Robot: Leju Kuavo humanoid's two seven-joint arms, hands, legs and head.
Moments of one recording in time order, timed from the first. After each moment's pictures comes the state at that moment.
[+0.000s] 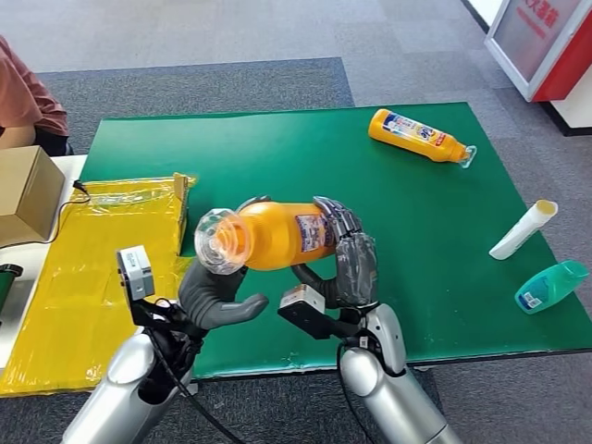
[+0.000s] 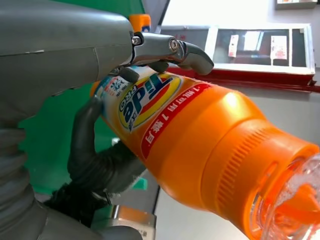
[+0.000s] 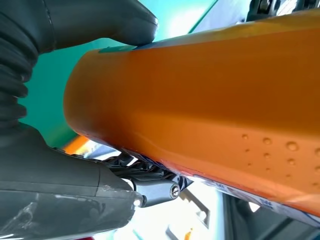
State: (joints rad) left arm -0.24 -0.01 -0.54 -1.58 0.41 -0.22 -0.18; right arm -0.23 0.08 0.48 -1.31 0.85 -0.57 -0.29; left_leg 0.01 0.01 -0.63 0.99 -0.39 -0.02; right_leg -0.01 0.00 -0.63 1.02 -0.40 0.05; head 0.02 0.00
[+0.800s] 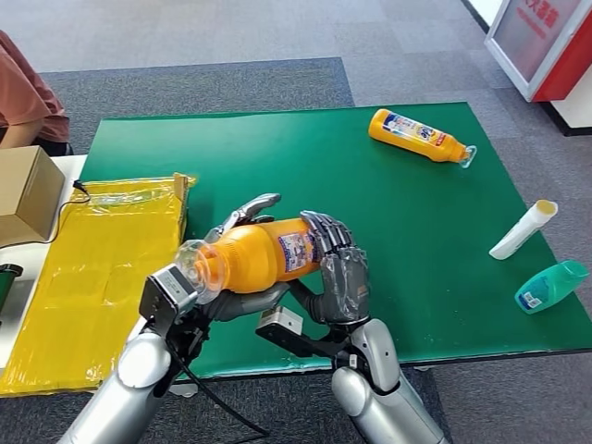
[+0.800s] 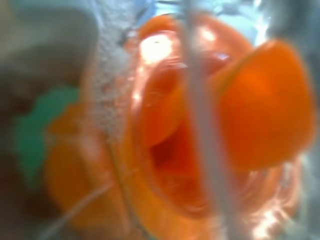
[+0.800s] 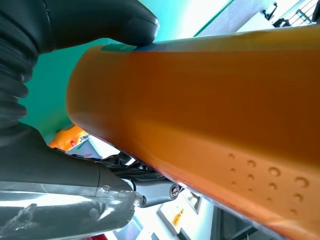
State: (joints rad) left arm -0.28 -0.02 -0.56 -1.59 -0.01 -0.06 -0.20; right arm -0.19 0.08 0.54 -1.32 1.04 -0.60 -0.19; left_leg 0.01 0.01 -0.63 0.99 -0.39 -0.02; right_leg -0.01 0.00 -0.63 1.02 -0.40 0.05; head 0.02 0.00
